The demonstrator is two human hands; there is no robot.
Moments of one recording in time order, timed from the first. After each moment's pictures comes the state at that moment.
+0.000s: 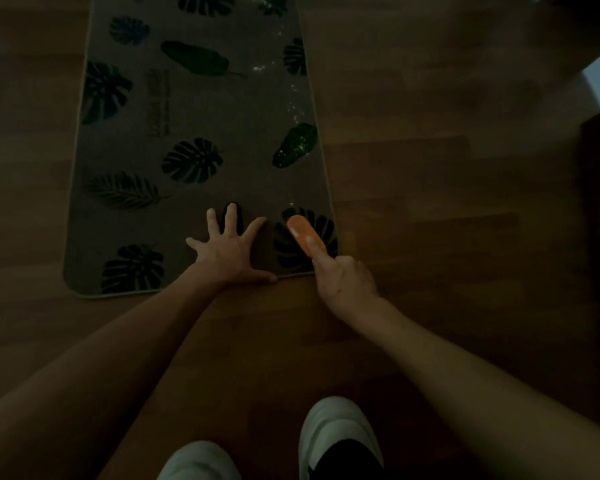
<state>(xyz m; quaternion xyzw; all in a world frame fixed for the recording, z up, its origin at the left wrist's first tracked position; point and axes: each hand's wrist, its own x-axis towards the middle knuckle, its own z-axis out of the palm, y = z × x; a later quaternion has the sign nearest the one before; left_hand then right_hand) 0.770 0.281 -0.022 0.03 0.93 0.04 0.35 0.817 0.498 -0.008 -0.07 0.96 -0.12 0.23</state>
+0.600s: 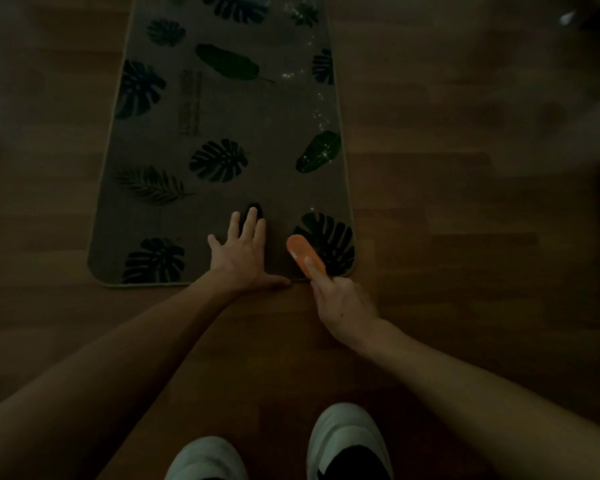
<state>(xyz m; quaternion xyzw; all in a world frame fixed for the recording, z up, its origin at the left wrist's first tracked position) 0.783 0.271 -0.024 0.02 0.95 0.03 0.32 0.840 0.474 -0.018 -0.12 0.95 -0.14 0.24</state>
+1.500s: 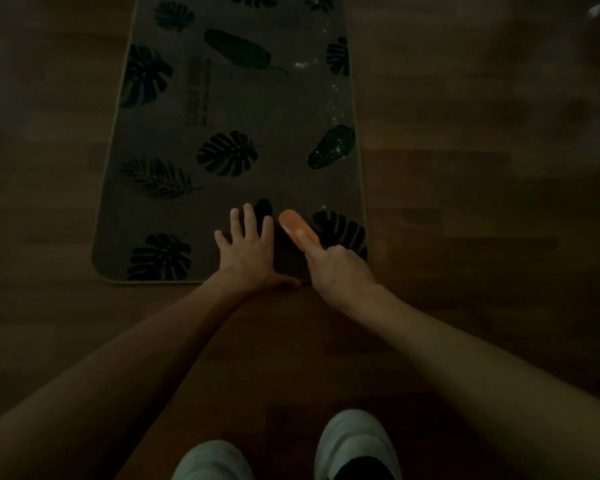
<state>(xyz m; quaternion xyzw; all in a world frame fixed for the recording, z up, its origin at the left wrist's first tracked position) 0.781 0.272 -0.031 -0.02 0.95 0.05 0.31 0.788 0.443 -0.013 -0.17 0.96 -0.06 0.22</state>
